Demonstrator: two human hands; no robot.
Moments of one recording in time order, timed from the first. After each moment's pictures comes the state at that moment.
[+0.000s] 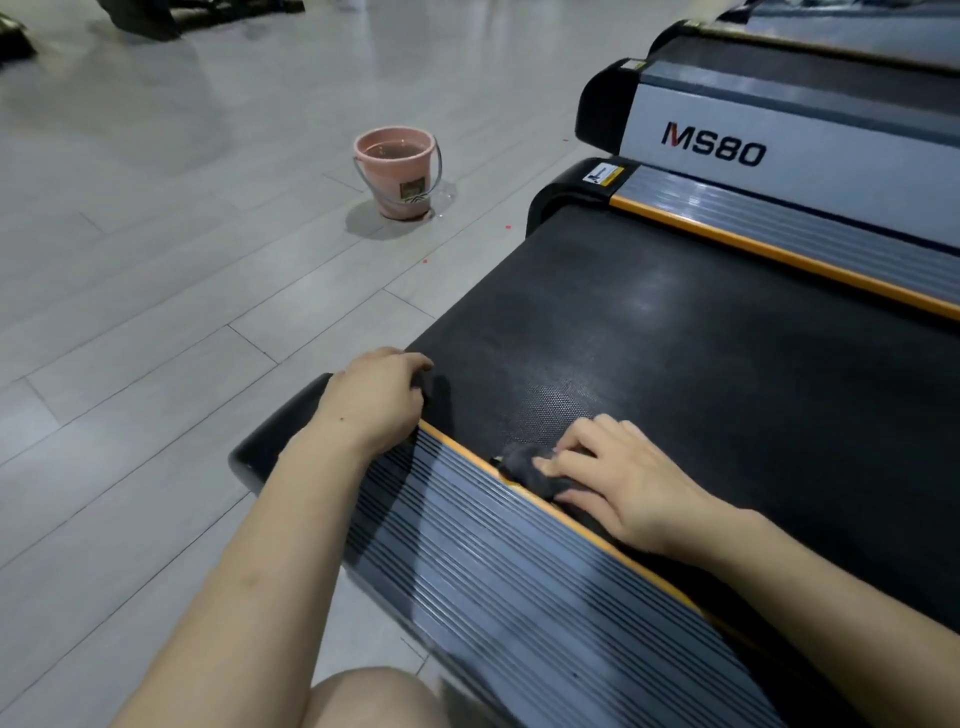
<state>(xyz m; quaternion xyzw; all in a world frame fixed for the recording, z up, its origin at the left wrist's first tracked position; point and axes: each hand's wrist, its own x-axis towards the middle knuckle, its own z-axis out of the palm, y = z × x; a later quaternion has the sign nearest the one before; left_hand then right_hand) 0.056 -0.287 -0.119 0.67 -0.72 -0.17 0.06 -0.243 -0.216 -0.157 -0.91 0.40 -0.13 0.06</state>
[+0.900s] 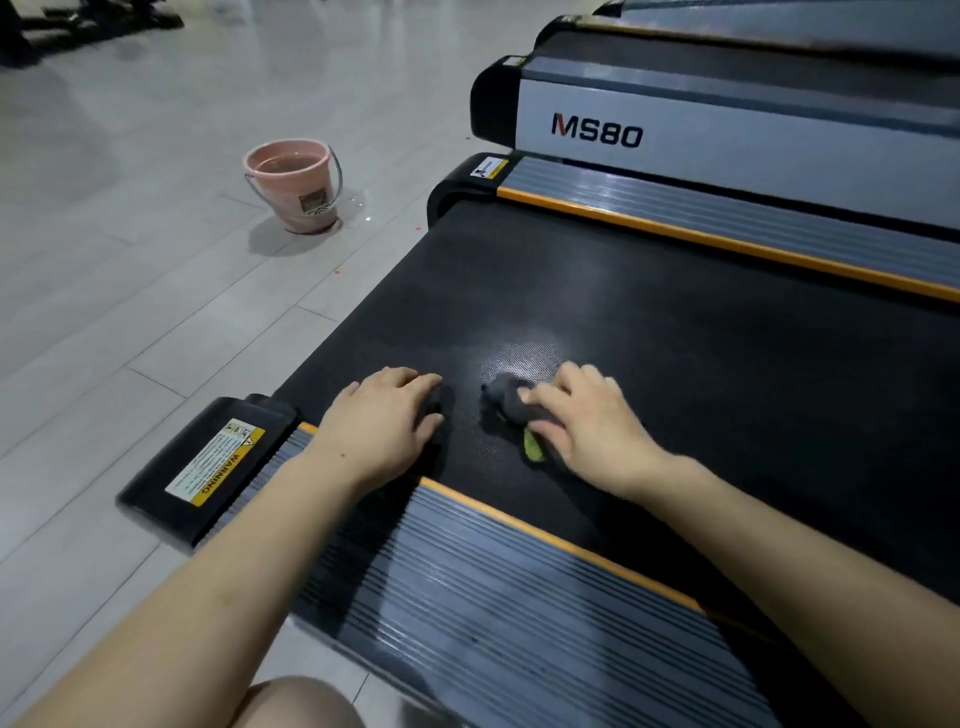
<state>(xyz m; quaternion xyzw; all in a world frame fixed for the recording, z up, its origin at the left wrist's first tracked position) -0.033 -0.264 -0.135 0.53 -0.84 -0.08 0.02 -0.301 -0.215 -0.170 -0.79 0.58 -0.19 -0.02</state>
